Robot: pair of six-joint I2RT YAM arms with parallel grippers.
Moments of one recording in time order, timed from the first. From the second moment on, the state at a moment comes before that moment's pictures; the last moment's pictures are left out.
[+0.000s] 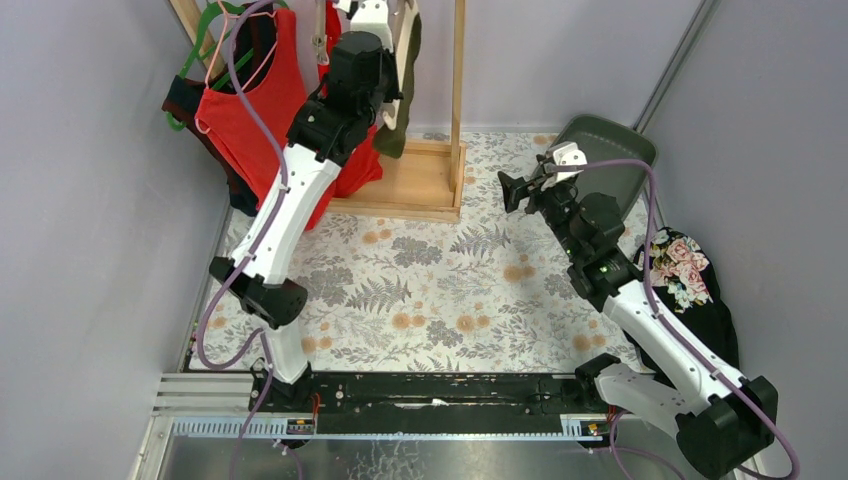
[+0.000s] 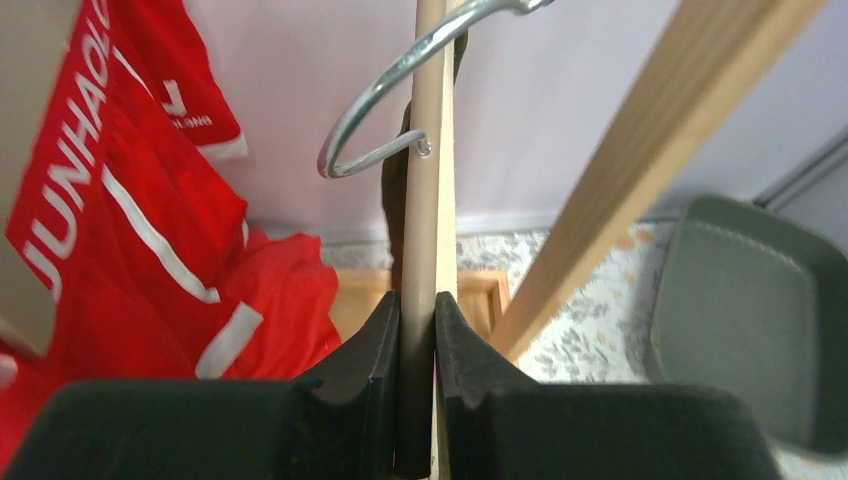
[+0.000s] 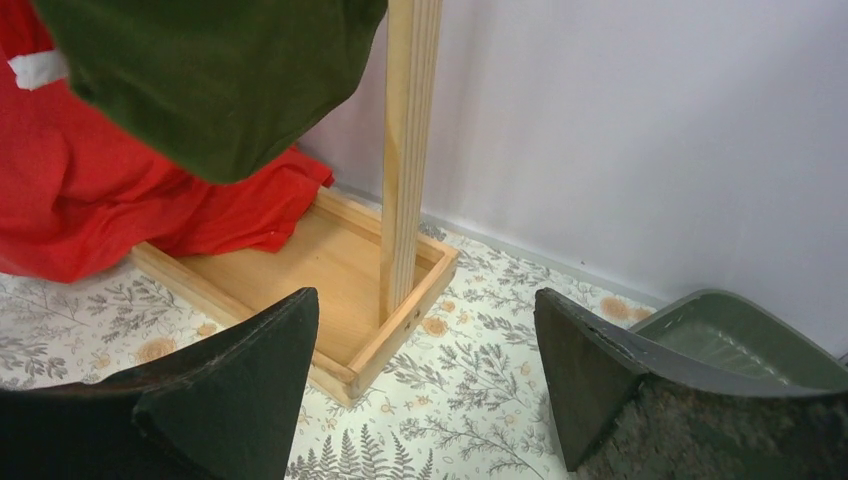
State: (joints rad) left arm -0.50 1.83 2.32 -0.69 -0.37 -0.17; right arm 0.47 0.97 0.80 0.30 0.03 -0.10
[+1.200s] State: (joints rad) left arm -0.37 2.05 2.41 -0.16 -0.34 -0.07; right arm 0.47 1.00 0.77 0.33 -0.06 -0.10
